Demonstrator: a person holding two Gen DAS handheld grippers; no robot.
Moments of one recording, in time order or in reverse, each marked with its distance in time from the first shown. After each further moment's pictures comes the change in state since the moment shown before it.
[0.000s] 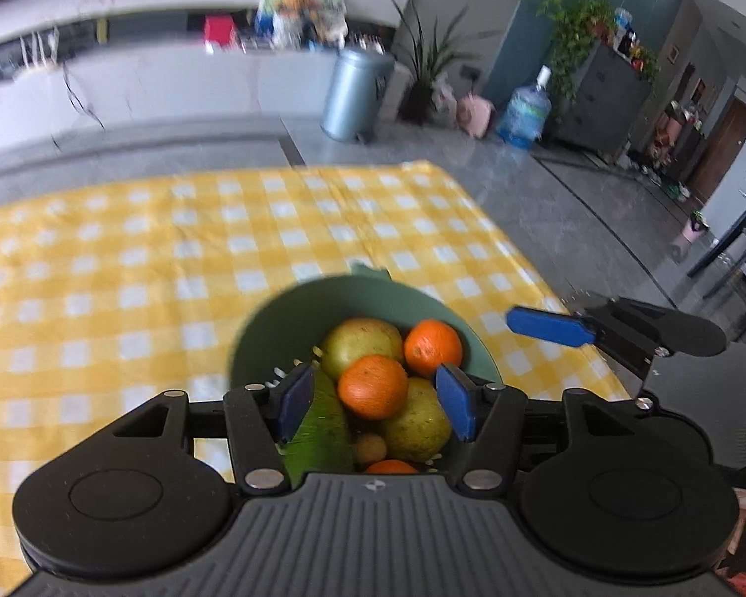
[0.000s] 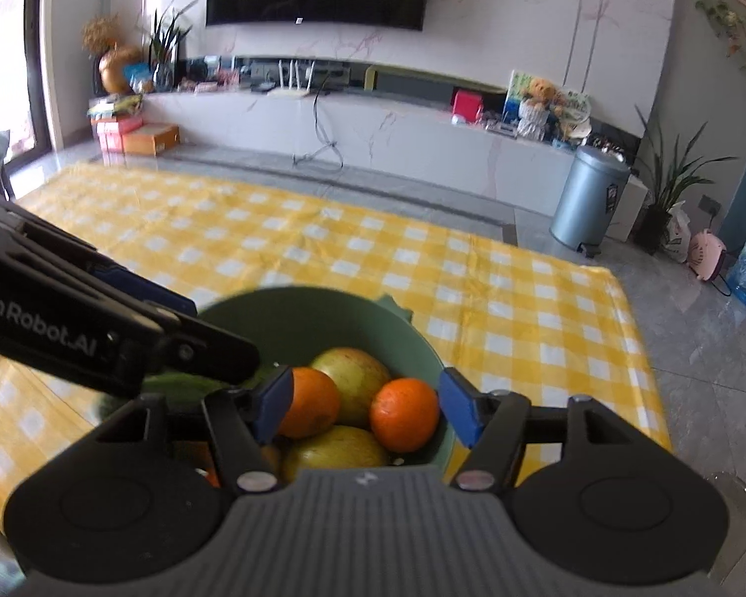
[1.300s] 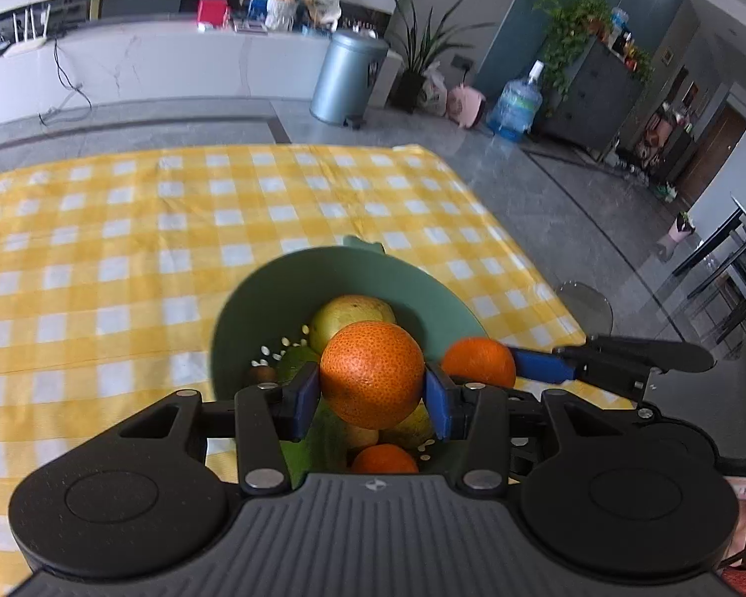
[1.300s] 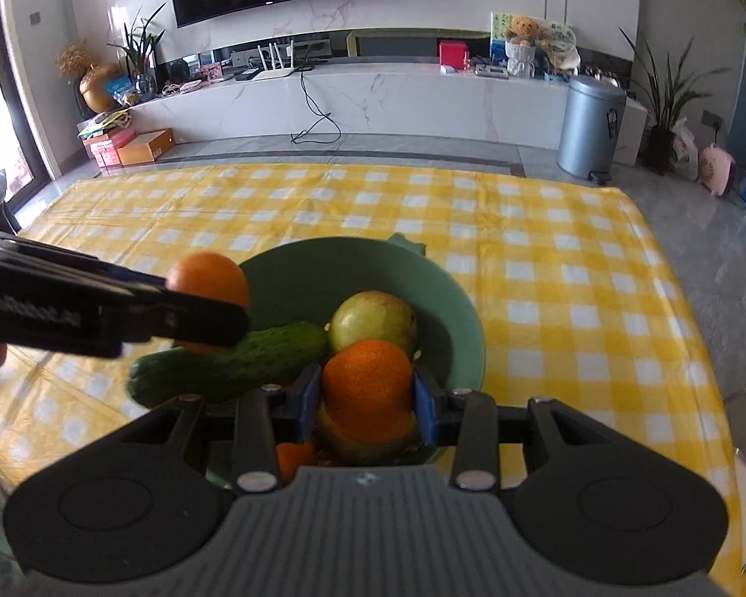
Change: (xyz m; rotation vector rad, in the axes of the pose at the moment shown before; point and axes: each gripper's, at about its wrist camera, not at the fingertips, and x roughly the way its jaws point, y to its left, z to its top) left arm 0.041 0.009 -0.008 -0.041 0.067 -0.073; right arm 0.020 -0.015 -0.017 0.107 0.108 0.051
